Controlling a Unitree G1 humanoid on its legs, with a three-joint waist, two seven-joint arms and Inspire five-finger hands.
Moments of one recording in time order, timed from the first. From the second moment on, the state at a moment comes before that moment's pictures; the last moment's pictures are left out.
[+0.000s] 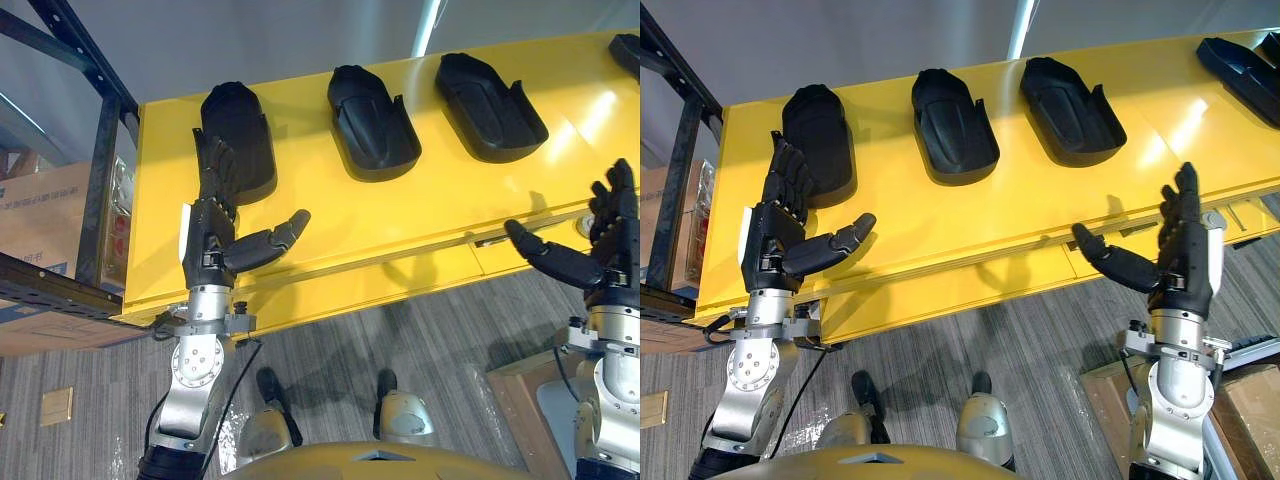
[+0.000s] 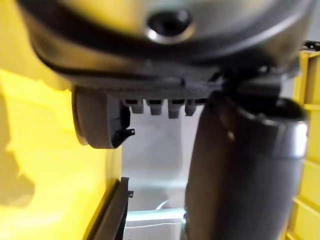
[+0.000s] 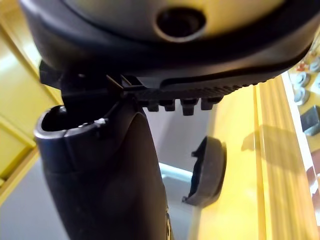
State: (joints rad) left arm 0.16 0.21 -0.14 -0.29 -0.15 -0.32 0.23; right arm 0.21 -0.30 -0.43 -0.17 0.21 -0.27 0.06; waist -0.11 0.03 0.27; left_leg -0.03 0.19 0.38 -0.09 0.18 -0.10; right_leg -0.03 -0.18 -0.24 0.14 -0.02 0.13
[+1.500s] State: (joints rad) left arm 0.09 0.21 -0.14 -0.29 -0.15 -0.32 0.25; right arm -0.19 -0.43 -0.38 0.25 0.24 -0.28 -0.10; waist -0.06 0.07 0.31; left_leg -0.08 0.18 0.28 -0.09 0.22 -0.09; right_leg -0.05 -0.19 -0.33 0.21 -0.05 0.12
